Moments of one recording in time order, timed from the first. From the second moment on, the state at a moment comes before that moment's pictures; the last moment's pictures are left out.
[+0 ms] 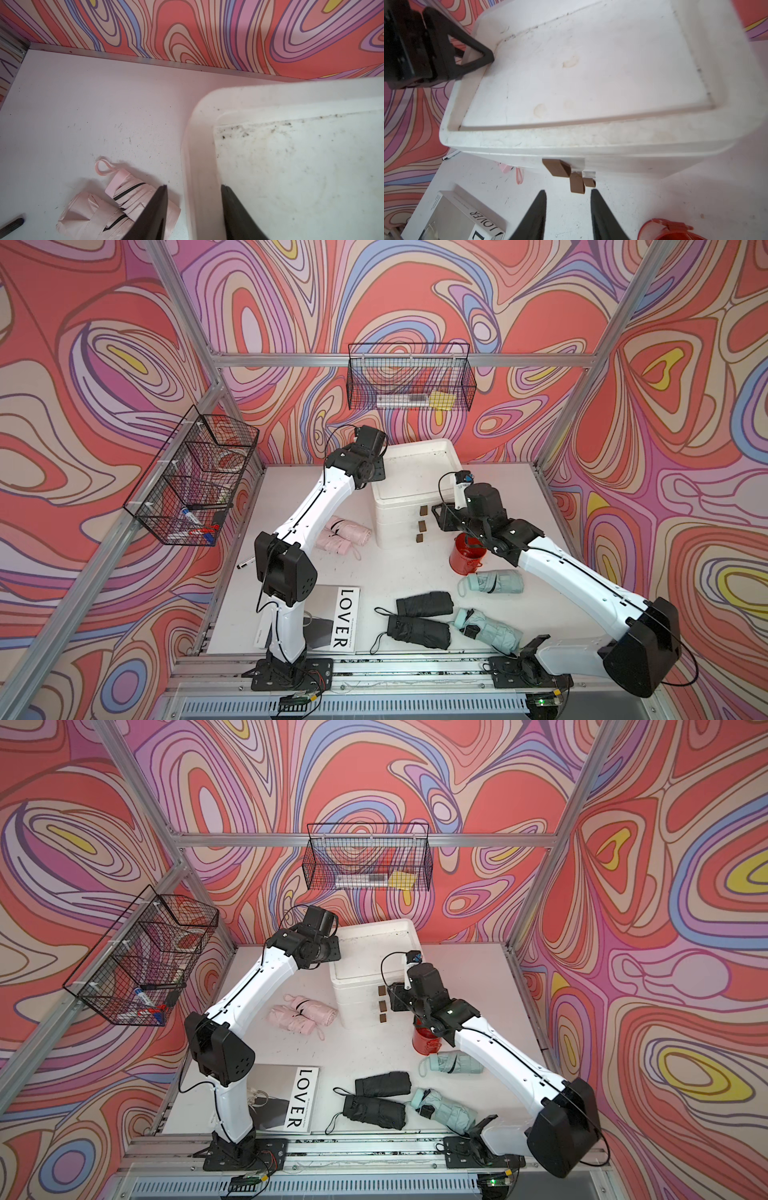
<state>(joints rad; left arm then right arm) -0.45 1.97 2.07 -0.94 -0.30 -0.49 0.58 1.34 1.12 -0.32 0.02 0.42</state>
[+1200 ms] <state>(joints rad) -0.43 1.95 2.06 -1.05 -0.51 -0.64 0.70 1.61 1.21 -0.09 0.14 0.45</state>
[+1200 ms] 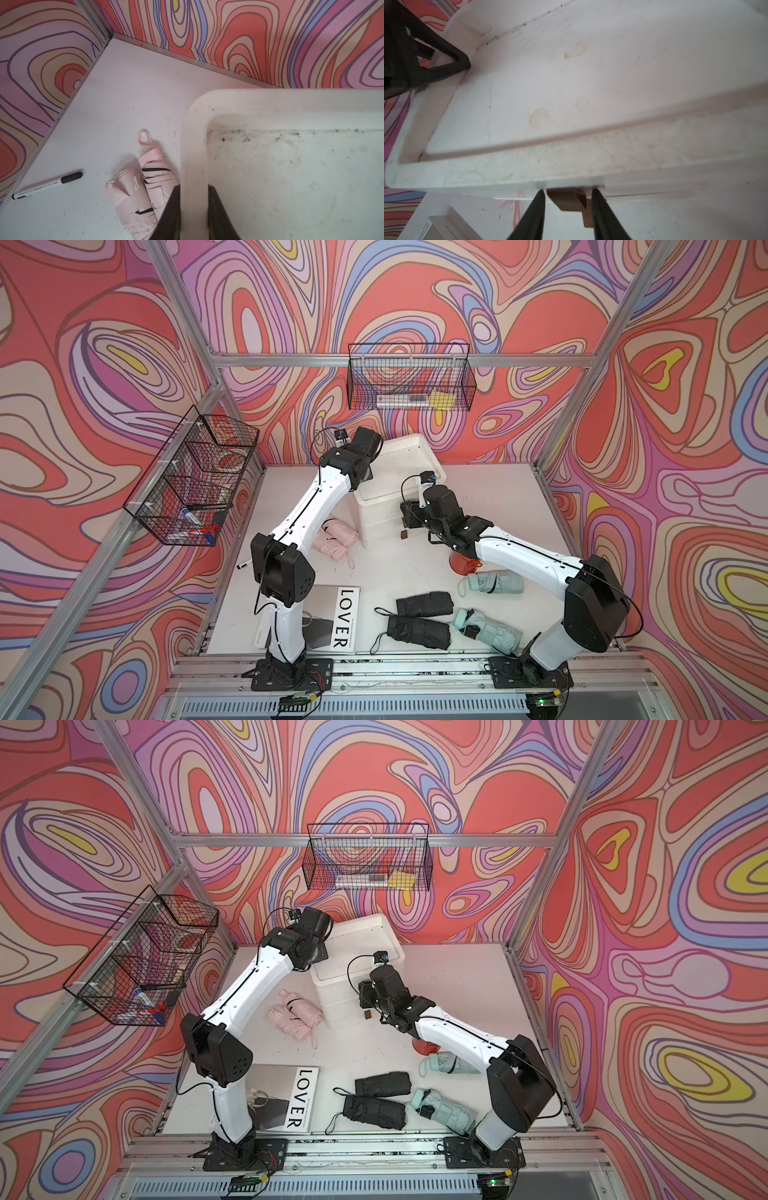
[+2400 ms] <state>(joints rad) -0.43 1.97 2.12 -1.13 -0.50 -0.65 0.80 1.49 1.10 -0.13 0.23 0.42</state>
